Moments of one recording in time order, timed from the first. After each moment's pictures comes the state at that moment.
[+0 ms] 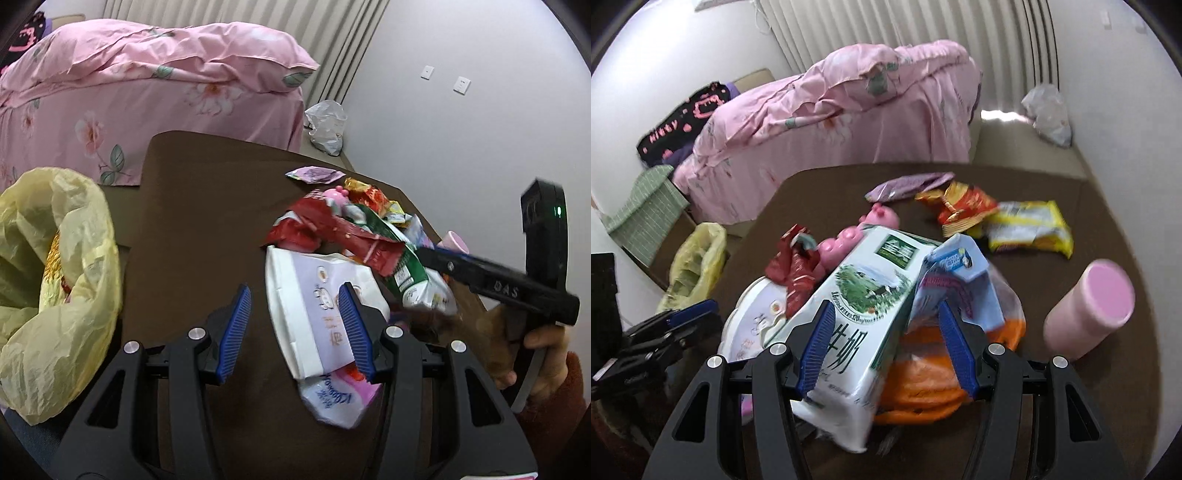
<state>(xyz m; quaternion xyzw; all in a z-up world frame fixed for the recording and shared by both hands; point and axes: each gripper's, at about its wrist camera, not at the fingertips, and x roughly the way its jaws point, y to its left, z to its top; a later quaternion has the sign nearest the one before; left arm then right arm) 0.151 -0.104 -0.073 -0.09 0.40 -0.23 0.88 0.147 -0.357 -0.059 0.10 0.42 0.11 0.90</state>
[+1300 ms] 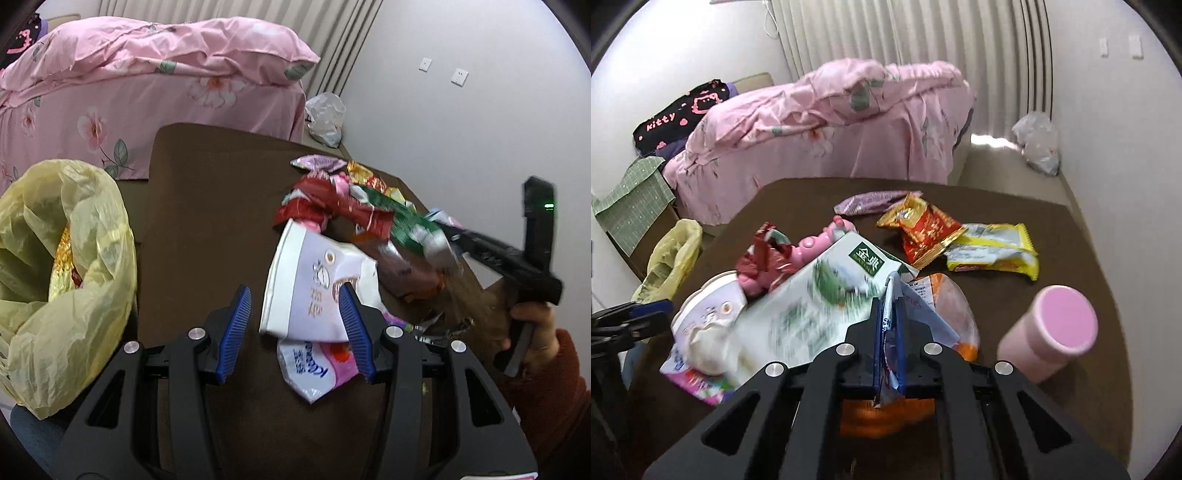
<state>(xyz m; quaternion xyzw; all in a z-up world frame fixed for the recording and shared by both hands) 0.139 -0.097 -0.075 -0.07 0.41 -0.24 0.87 0.131 -0.384 -0.048 0.02 0.36 0.07 0.93</state>
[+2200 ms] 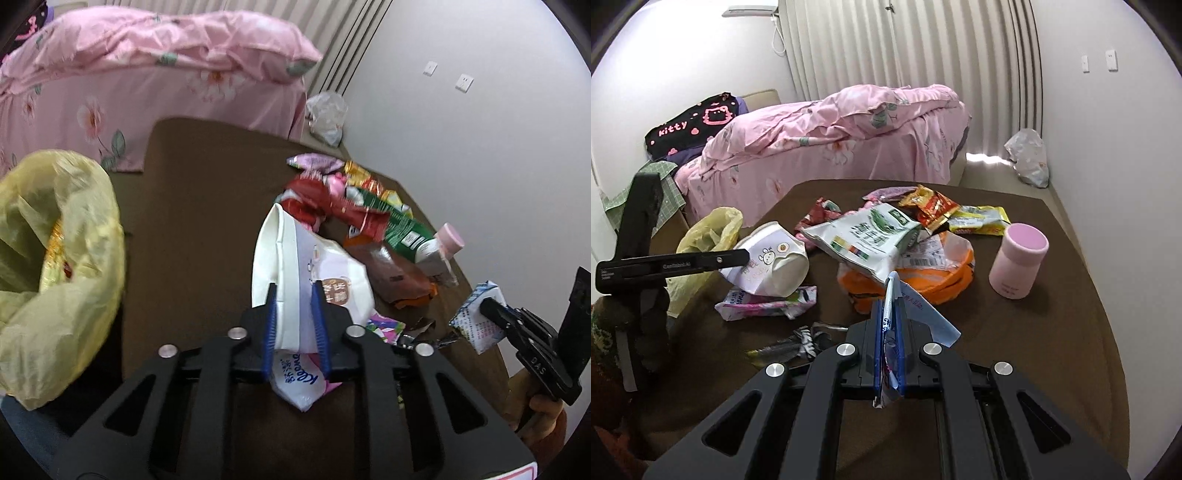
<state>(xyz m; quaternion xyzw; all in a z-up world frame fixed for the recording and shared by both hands) 0.140 -0.101 -0.066 -0.09 0.41 -0.24 0.87 0.027 -0.368 -0.038 0.03 0.33 0.07 0.94</state>
